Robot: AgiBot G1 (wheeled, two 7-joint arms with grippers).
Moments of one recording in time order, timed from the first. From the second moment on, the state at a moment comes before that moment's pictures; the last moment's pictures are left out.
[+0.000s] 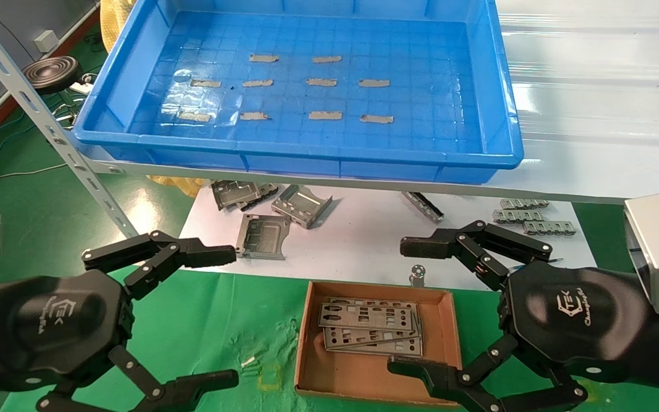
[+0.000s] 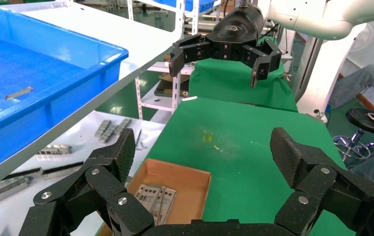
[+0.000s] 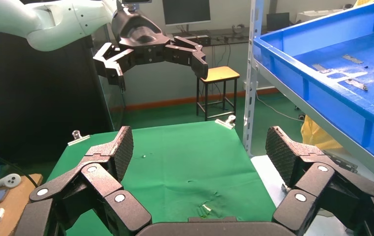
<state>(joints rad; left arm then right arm) -1.08 0.61 0.28 -1.28 0.73 1.50 -0.19 1.10 -0.56 -0.40 1.25 -0.65 -1.45 0.12</state>
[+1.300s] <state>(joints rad) -1.08 0.61 0.28 -1.28 0.73 1.50 -0.19 1.10 -0.56 -0.40 1.25 -0.65 -1.45 0.12</state>
